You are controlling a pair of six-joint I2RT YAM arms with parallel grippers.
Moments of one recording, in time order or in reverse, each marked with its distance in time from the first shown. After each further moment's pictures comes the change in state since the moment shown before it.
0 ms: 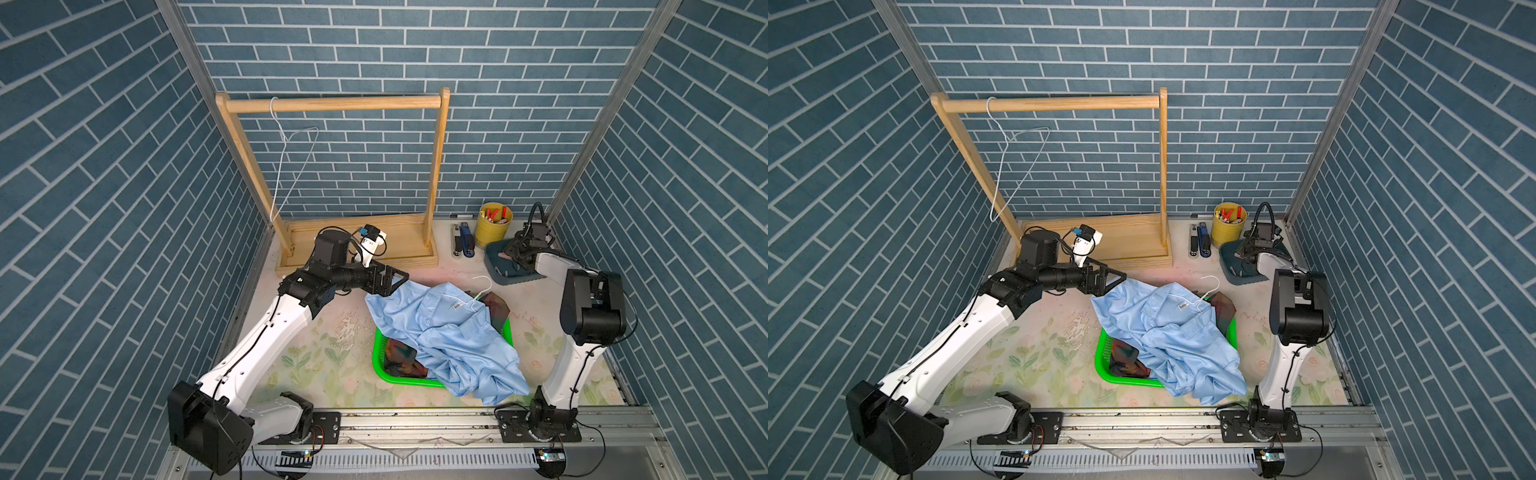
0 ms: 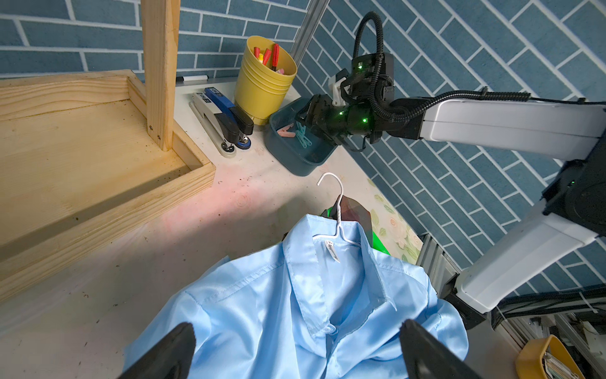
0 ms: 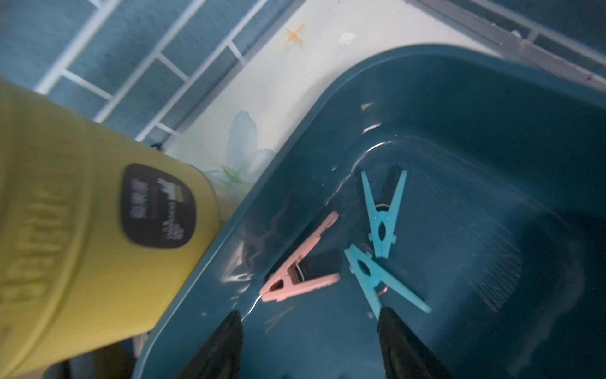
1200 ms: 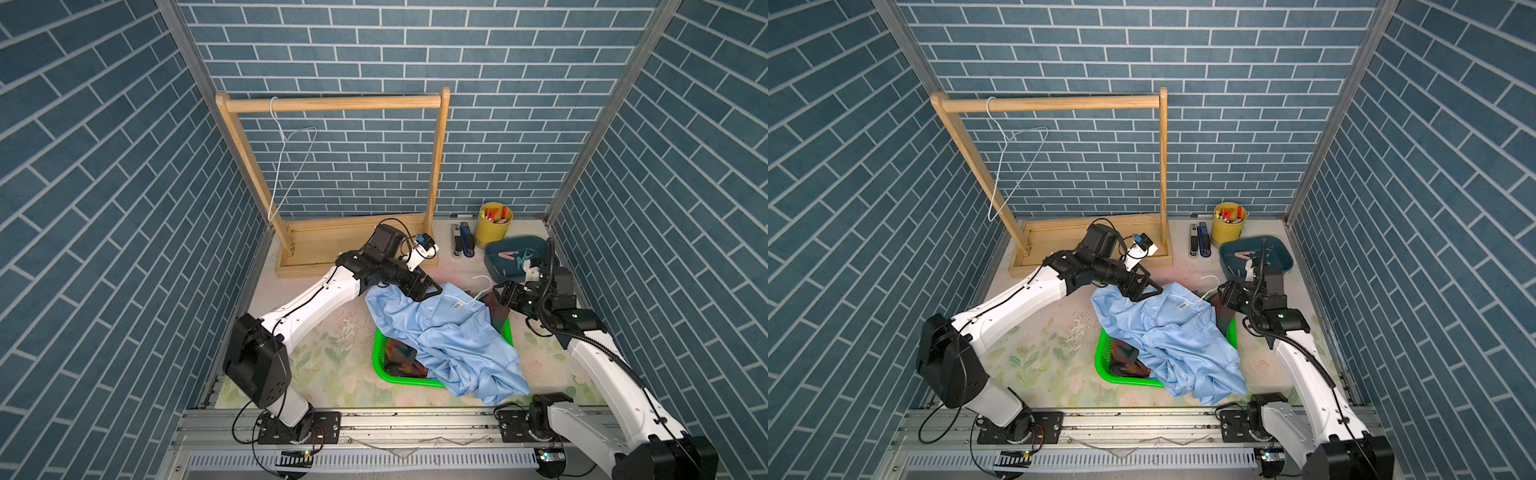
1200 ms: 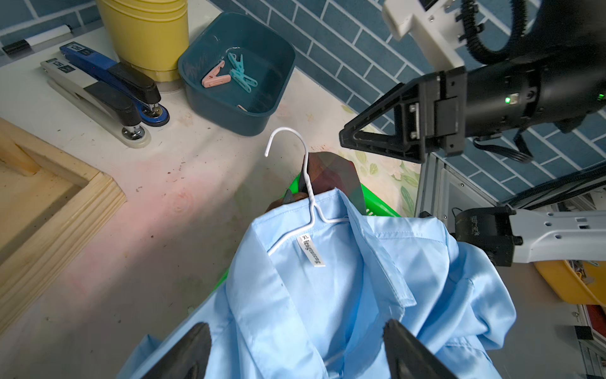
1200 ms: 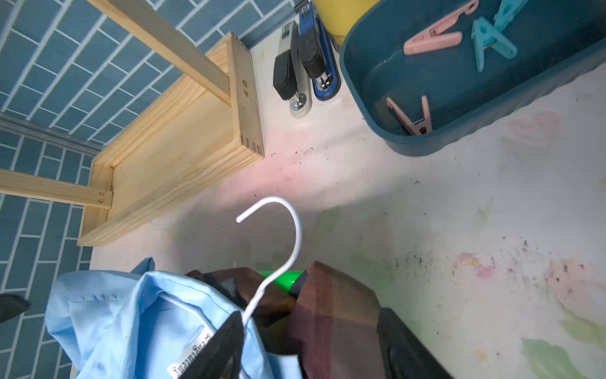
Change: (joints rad) left arm -0.203 0.321 0.206 -0.075 0.011 0.265; right arm 0.166 -0.924 -0.541 -0.365 -0.354 -0.150
